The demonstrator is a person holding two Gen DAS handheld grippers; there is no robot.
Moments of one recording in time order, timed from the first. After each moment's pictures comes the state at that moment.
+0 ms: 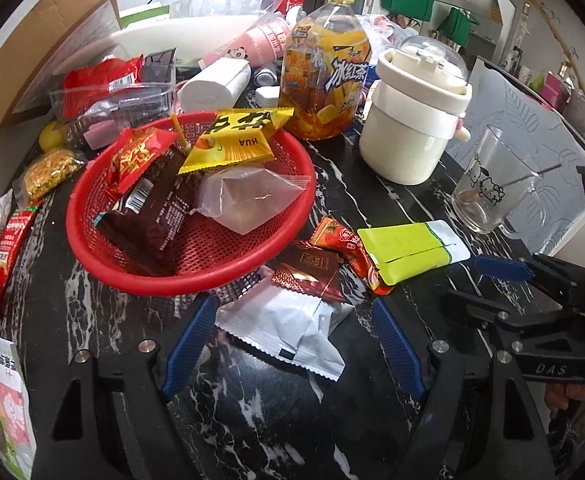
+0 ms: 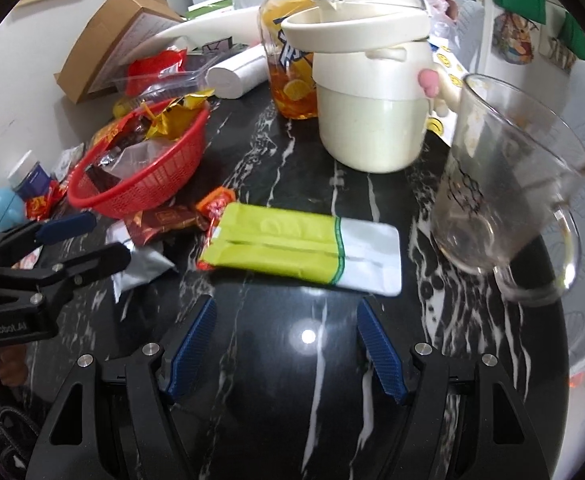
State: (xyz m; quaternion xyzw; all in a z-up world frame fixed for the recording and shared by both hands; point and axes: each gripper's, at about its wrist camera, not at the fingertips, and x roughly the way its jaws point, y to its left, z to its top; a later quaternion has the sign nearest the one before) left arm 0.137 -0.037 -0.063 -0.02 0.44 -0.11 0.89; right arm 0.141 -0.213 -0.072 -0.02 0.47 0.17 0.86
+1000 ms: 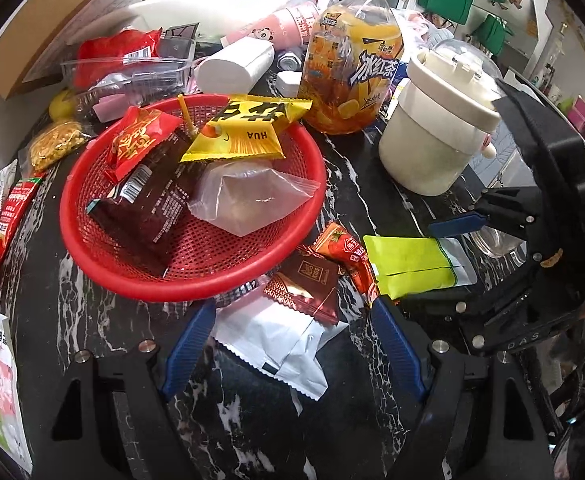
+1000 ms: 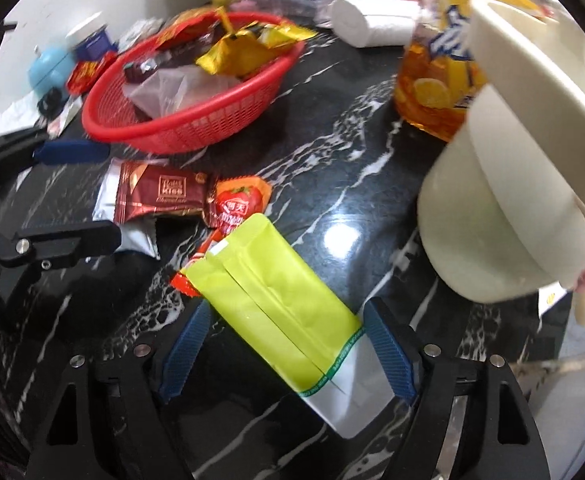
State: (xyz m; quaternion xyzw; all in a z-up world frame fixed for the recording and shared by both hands) left arm 0.155 -0.044 -0.062 -0.06 0.48 -0.06 0.88; right arm 0.225 -0.171 -0.085 -0.24 0.53 0.37 0.72
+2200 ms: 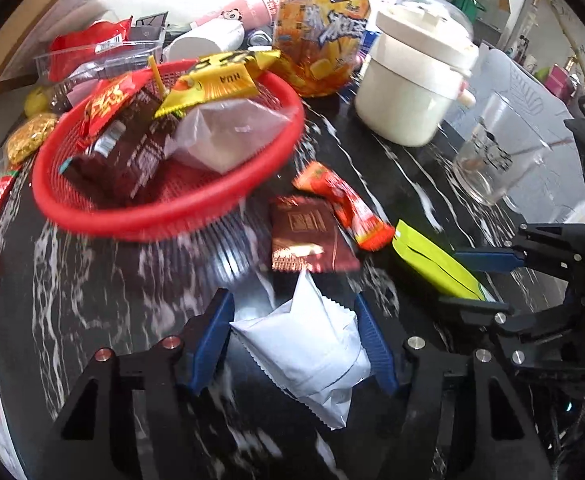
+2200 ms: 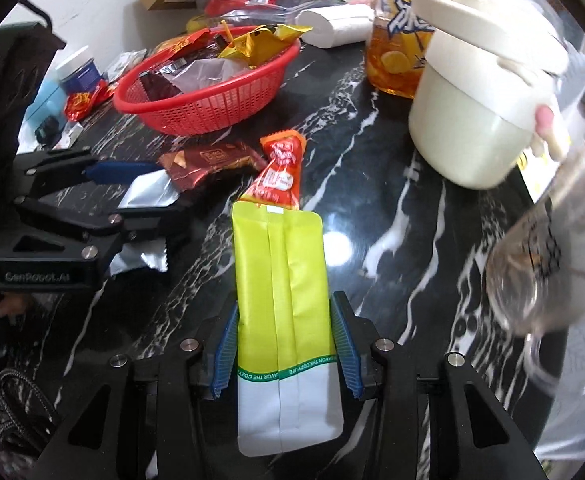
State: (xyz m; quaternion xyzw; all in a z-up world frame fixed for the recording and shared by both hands) left arm 0.129 -0.050 -0.090 -0.03 0.49 -0.12 0.87; right arm 0.145 -0.190 -0.087 -0.15 0.51 0.29 0.80
